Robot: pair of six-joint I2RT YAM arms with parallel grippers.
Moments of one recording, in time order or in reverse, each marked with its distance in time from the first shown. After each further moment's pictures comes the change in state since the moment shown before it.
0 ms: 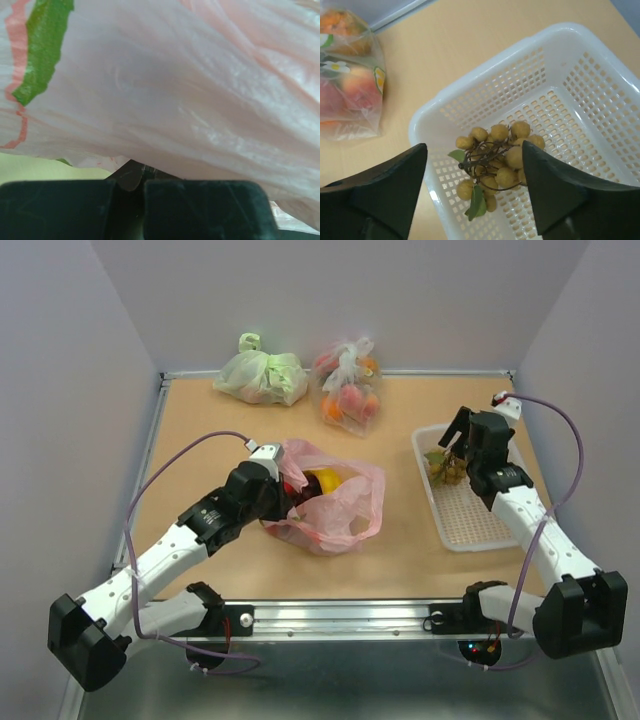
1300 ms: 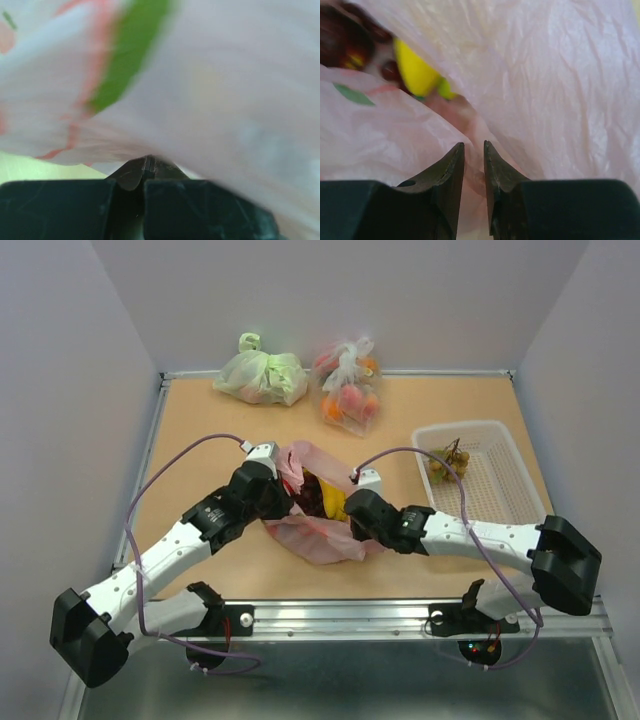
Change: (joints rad) left arm 0.000 0.035 -0.005 0.017 -0.044 -0.120; right arm 0.880 0.227 -0.014 -0.168 0.006 0.156
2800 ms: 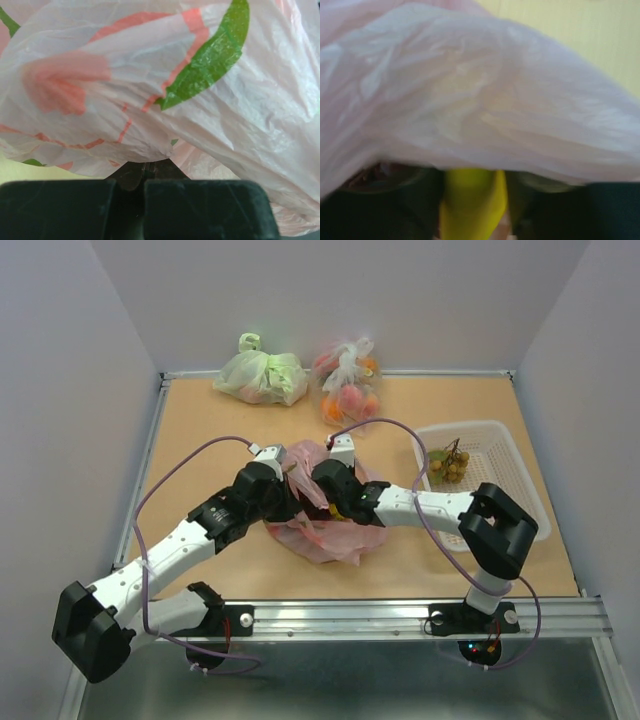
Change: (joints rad) left arm -0.004 0.023 -0.029 0.066 0.104 -0.031; right arm -0.079 0.367 0.229 0.266 0.180 -0.050
